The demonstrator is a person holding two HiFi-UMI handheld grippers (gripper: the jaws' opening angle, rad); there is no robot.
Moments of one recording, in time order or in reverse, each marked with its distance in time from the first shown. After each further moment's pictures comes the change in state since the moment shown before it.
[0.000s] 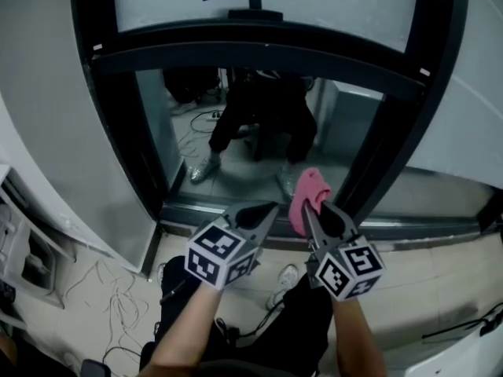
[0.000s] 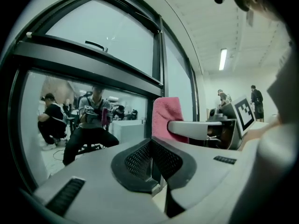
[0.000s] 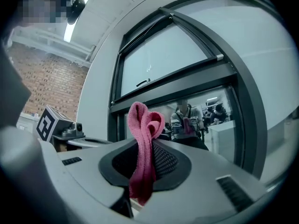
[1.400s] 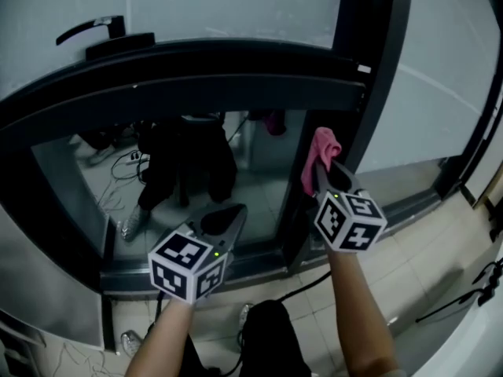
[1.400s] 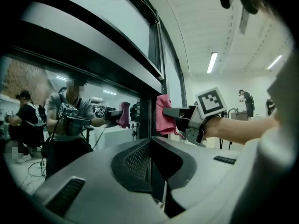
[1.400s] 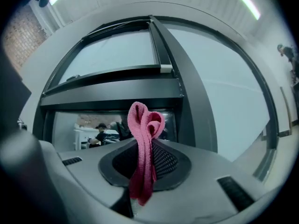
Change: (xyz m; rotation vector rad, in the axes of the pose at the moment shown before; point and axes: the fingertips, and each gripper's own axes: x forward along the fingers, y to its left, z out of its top) left arm 0.171 0.028 0.052 0.049 -0.013 -0.207; right arm 0.027 -0.270 0.099 -0.065 -0.106 -0.617
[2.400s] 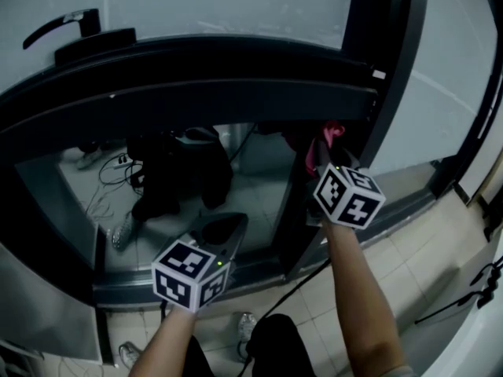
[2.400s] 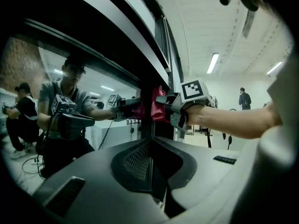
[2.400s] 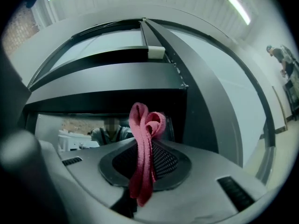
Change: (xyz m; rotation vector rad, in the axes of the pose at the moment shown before) left arm 0.039 0.030 -0.019 -0.035 0.032 -0.044; right arm 0.083 -0.032 0.019 0.036 -0.069 -0.082
